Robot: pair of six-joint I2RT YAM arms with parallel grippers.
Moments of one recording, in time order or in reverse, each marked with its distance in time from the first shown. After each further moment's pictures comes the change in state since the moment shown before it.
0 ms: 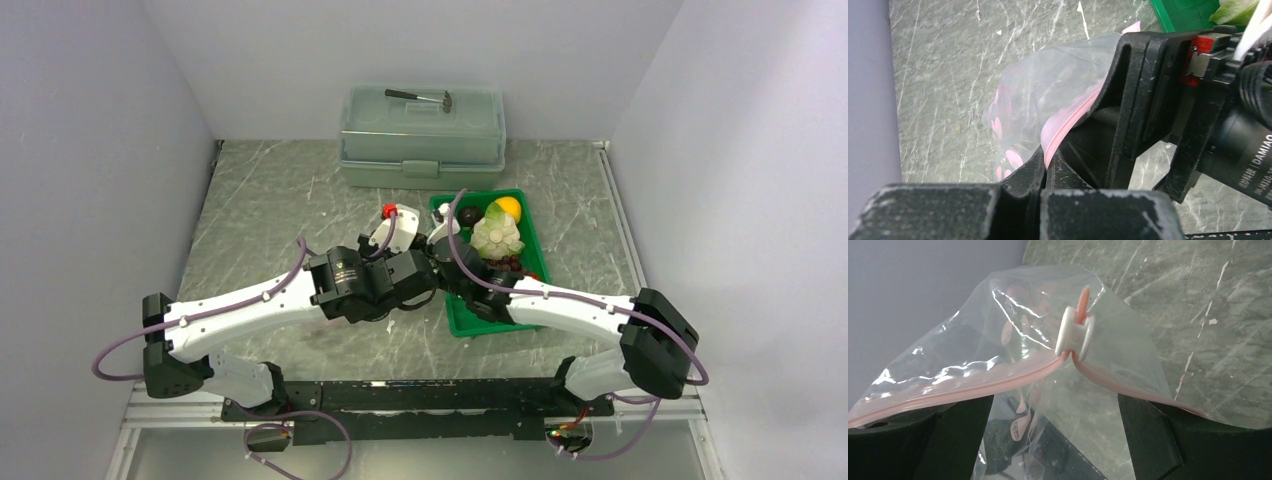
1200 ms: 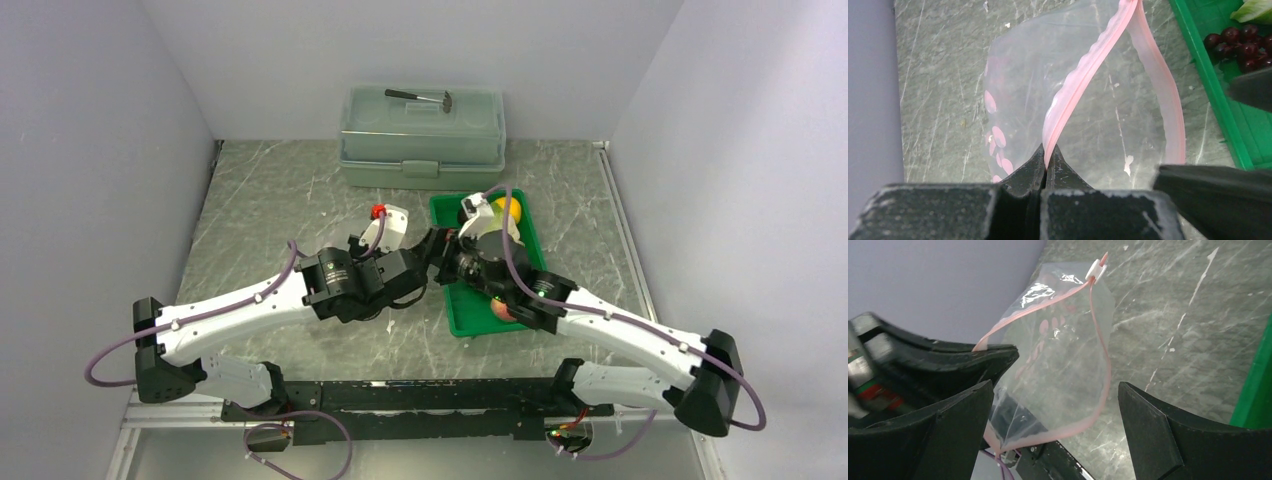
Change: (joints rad) left arm 0.031 -0.048 -0.066 0.017 0.000 -0.005; right arm -0.024 -0.287 0.022 -0.211 0.014 -0.235
